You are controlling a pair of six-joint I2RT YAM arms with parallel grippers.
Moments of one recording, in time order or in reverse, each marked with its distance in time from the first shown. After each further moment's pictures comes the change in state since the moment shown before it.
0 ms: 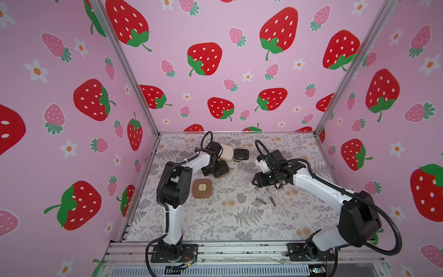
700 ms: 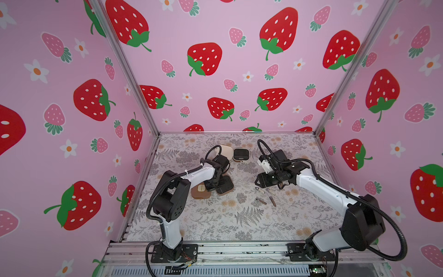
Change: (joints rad) left arm -0.177 -0.204 -0.266 -0.090 0.016 -0.165; right arm -0.023 -0.043 -0.005 -0.055 0.034 -0.064
